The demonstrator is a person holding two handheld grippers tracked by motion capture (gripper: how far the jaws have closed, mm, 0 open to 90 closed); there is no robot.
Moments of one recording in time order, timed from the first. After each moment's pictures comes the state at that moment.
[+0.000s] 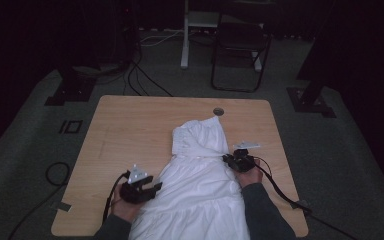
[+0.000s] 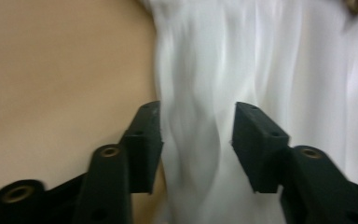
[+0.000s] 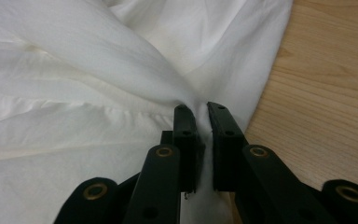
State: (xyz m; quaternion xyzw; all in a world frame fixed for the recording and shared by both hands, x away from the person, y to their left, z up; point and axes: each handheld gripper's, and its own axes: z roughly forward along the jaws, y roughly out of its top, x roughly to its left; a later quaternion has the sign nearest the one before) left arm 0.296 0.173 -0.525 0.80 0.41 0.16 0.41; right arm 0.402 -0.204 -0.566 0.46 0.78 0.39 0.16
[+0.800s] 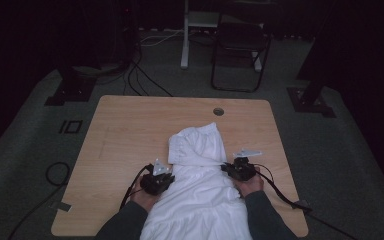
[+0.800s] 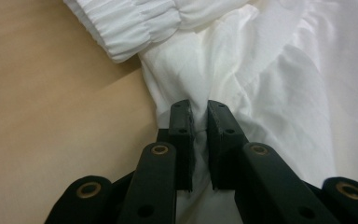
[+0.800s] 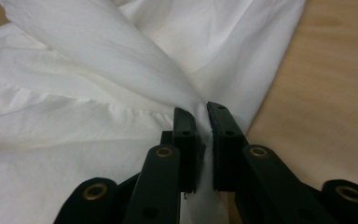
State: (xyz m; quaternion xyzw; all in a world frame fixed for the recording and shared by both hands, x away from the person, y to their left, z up) left arm 0.313 0.129 -0.561 0.83 0.38 0.15 0.37; right arm 0.372 -0.203 -0.568 0.44 0.79 0.41 0.11
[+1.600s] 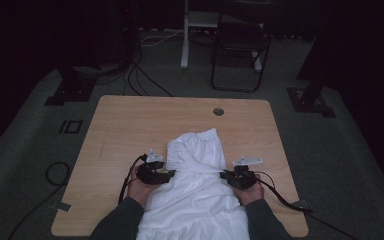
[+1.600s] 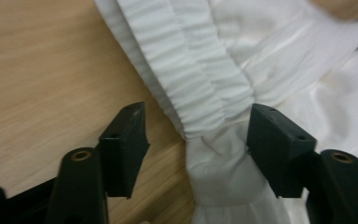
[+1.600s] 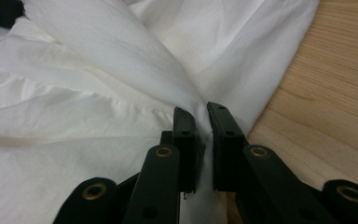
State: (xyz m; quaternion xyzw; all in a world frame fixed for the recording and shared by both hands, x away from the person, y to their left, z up) left arm 0.354 0.137 -0.555 0.82 0.42 0.13 0.36; right arm 0.347 -0.201 -0.570 0.42 0.80 0.42 0.11
